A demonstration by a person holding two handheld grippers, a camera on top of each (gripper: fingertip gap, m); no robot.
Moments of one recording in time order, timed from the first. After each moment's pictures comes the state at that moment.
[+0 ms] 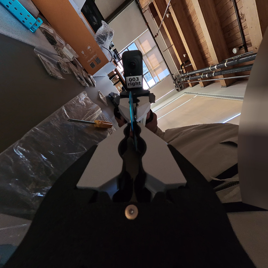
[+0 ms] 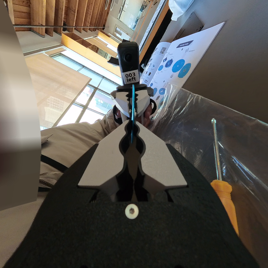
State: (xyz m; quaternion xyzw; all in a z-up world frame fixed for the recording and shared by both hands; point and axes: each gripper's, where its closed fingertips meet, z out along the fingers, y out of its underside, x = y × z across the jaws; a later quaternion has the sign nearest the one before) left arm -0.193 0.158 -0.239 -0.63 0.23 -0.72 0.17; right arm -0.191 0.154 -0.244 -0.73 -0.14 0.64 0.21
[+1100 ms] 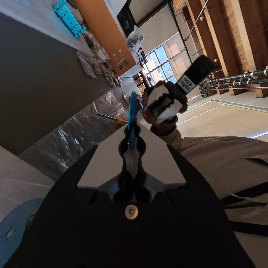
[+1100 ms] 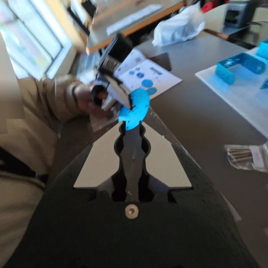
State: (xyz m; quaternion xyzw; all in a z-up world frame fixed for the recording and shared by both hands) left arm -0.204 0.179 -0.261 -0.70 0.19 -0.66 0.19; right arm -0.160 0.166 -0.240 -0.74 -0.36 0.40 0.40
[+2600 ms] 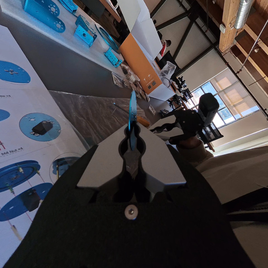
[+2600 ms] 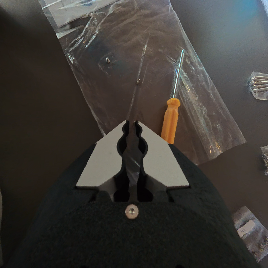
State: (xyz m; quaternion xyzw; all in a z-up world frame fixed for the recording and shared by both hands) left arm -0.253 0.136 -0.257 -0.76 0.11 -0.53 0.36; right arm -0.111 0.097 -0.332 -0.82 -0.48 0.17 0.28
